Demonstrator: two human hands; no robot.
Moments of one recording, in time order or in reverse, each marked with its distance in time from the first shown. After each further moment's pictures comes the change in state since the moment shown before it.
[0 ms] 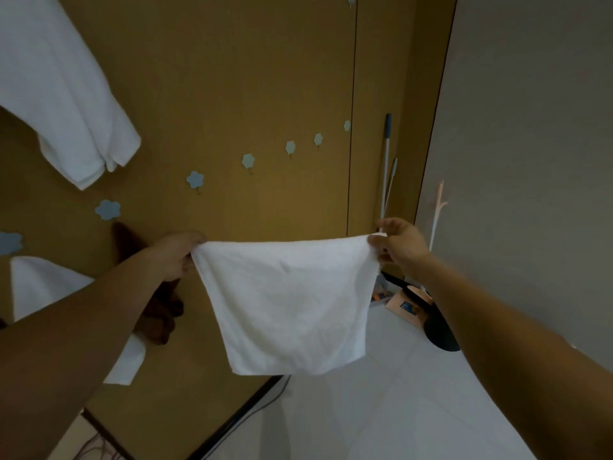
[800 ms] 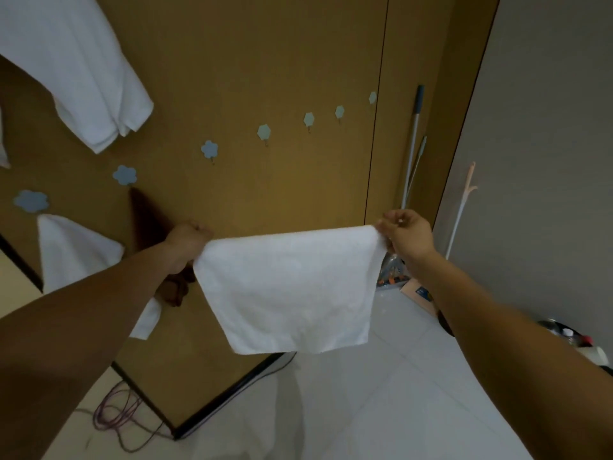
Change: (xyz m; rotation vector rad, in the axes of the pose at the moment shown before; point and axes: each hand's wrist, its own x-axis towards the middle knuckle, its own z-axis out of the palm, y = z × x) left_hand -0.002 -0.048 0.008 0.264 0.141 0.199; right_hand 0.002 0.036 0.008 0.072 0.035 -0.085
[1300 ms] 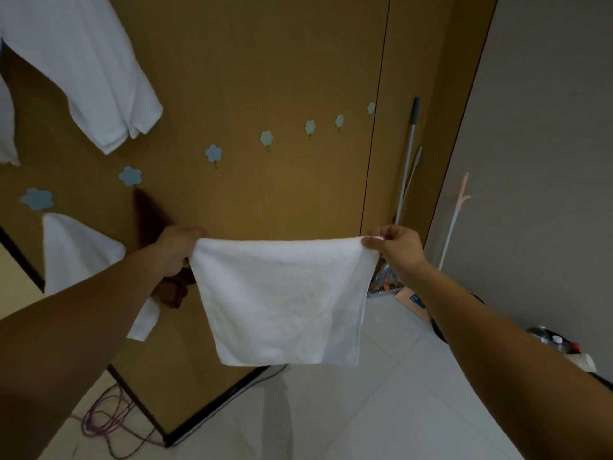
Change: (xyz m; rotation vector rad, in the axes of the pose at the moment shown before) left_hand -0.009 -0.003 -0.019 -0.256 0.035 -0.158; right_hand -0.015 0.001 0.010 -0.058 -0.093 0.043
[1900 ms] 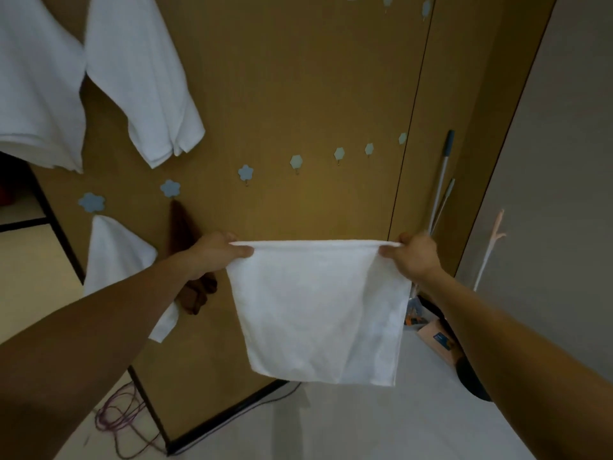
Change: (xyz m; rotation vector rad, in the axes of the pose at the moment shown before) left_hand -0.048 0.029 0.014 0.451 -0.116 0.266; right_hand 0.033 -0.045 -0.007 -0.666 -0.020 -0.195
